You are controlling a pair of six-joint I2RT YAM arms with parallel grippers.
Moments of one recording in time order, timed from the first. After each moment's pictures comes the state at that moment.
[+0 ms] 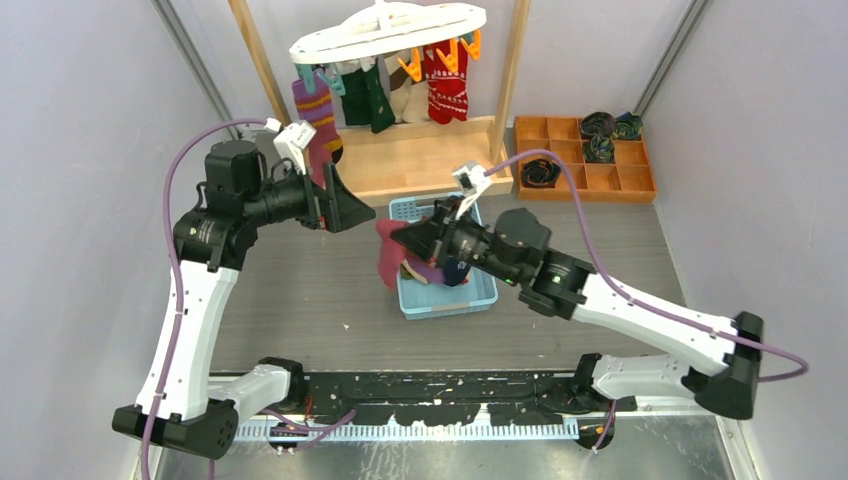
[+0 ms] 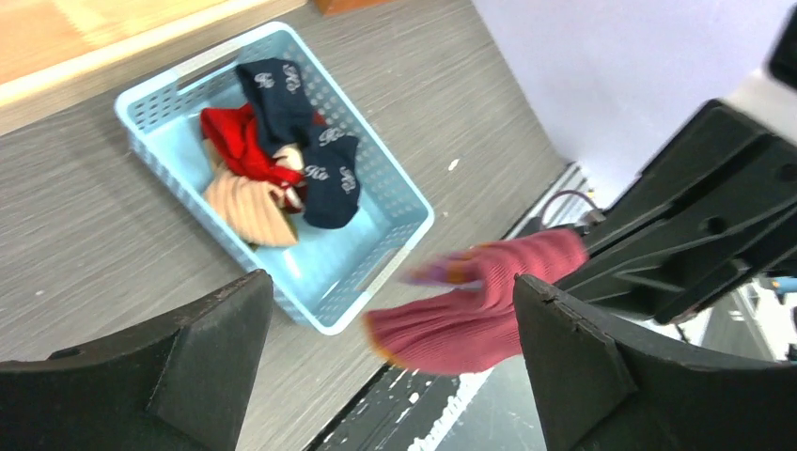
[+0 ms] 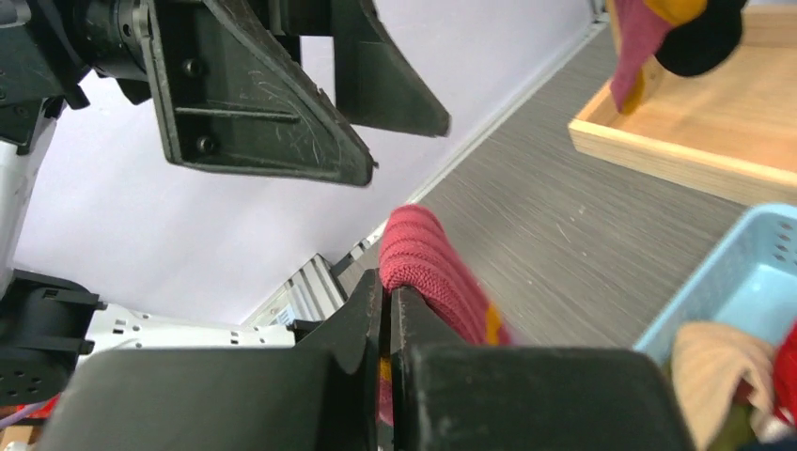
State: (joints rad) left arm -0.20 1.08 1.46 -0.82 0.73 -0.31; right arm 1.06 1.20 1.09 0.16 0.00 0.55
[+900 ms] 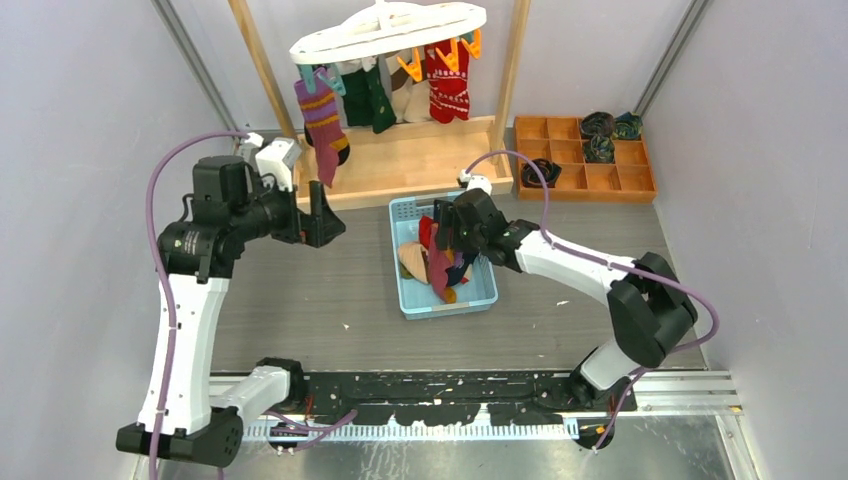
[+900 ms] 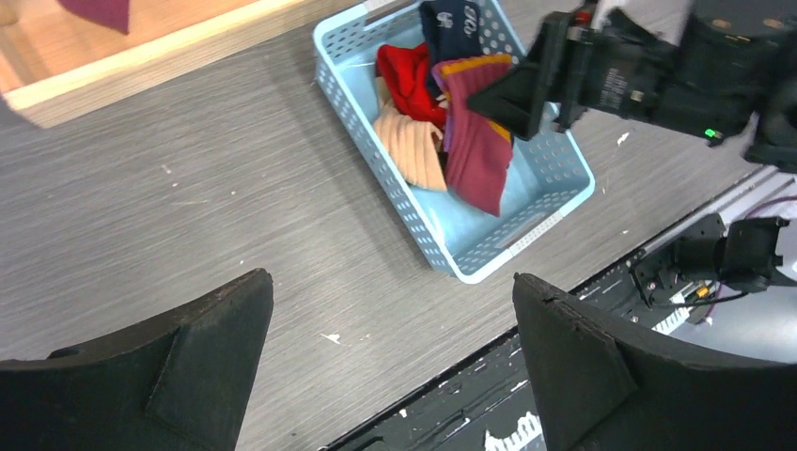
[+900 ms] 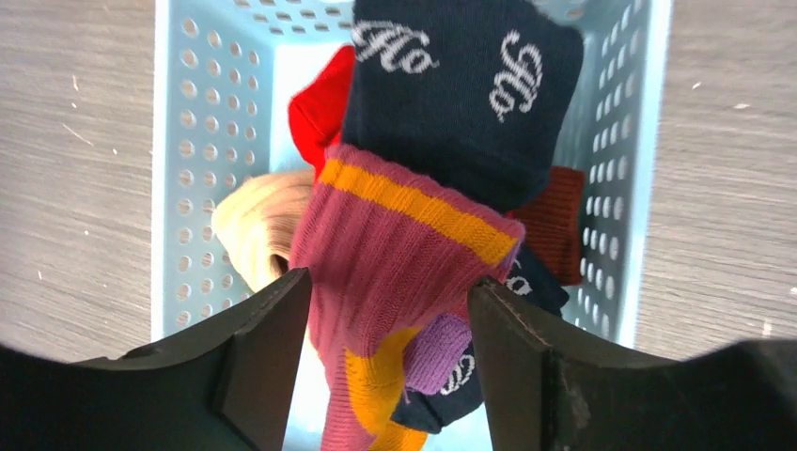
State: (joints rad) left arm -0.14 1.03 1.47 -1.06 0.46 -0.05; right arm 0.71 1.57 1.02 -0.17 0.16 0.58
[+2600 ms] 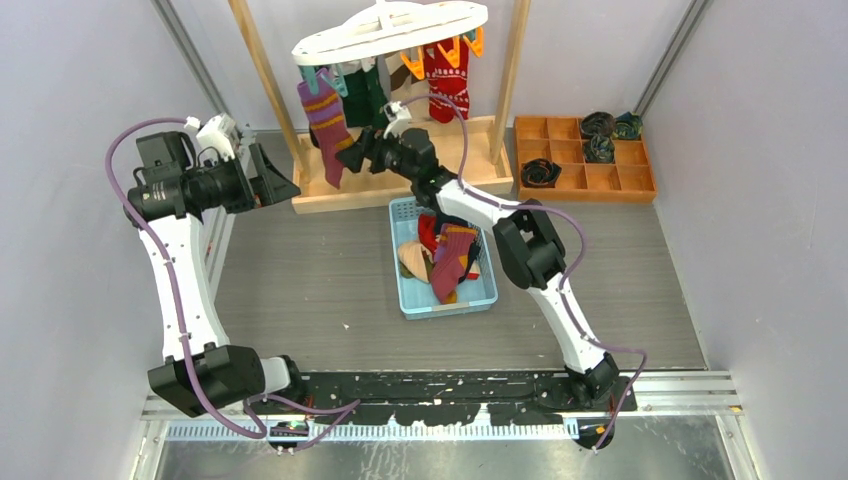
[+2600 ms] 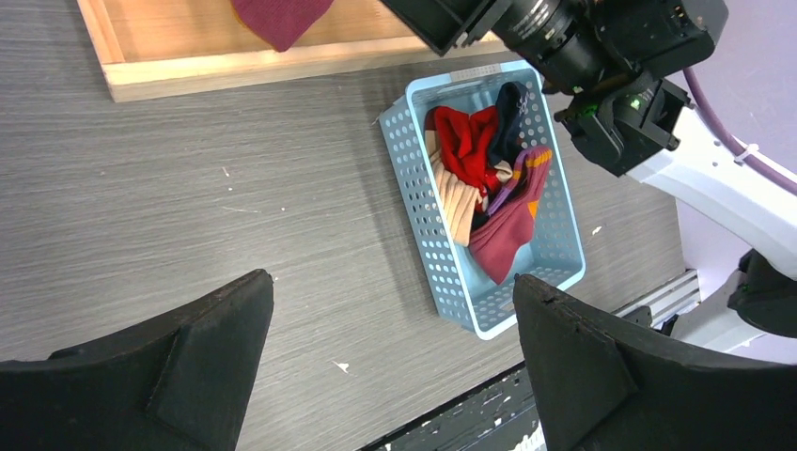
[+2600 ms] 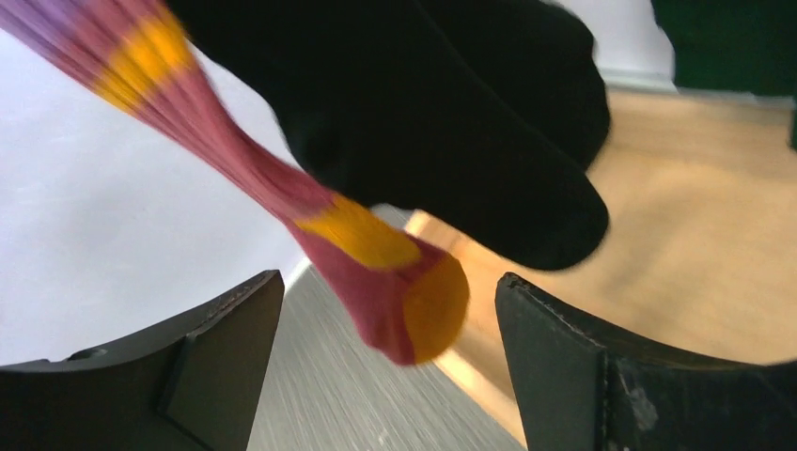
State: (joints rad) left arm 0.35 1.29 1.57 -1.07 0.77 0.00; right arm 0.69 2.40 1.96 0.43 -0.26 0.59
